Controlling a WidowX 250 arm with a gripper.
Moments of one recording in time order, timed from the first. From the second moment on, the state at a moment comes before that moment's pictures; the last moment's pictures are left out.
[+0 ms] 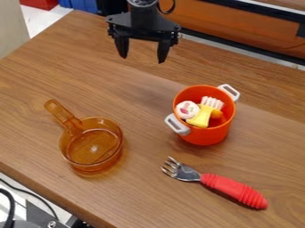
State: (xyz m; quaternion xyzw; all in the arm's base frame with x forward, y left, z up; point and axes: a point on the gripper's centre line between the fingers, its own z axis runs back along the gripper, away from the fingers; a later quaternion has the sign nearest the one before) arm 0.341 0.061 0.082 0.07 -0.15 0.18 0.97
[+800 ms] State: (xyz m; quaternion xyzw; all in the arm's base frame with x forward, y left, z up) arm 0.269 0.030 0.073 0.03 -0.11 0.21 0.97
